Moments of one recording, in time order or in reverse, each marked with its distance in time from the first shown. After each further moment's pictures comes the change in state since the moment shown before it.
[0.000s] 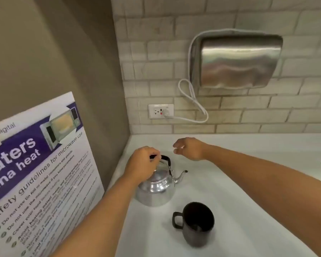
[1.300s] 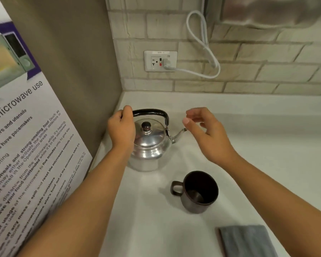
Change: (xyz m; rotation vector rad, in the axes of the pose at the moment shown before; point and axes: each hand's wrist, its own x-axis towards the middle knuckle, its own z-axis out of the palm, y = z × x) left_hand 0.009 -0.023 0.017 -0.642 0.540 -0.484; right_hand -0.058 0.022 0.056 0.508 0.478 -0.177
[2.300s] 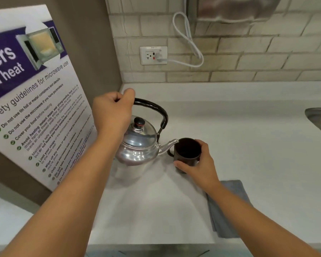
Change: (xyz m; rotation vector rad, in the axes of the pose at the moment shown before) left_hand -0.109 0.095 -0.069 0.187 -0.074 0.243; right_hand -0.154 0.067 0.021 0.090 0.105 0.185
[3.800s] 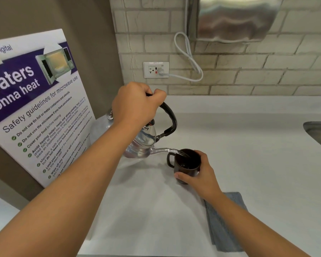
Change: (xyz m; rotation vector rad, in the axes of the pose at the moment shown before) left_hand 0.011 0.046 0.024 0.403 -0.120 0.330; right_hand 0.003 -0.002 -0.009 0.002 -0.084 0.009
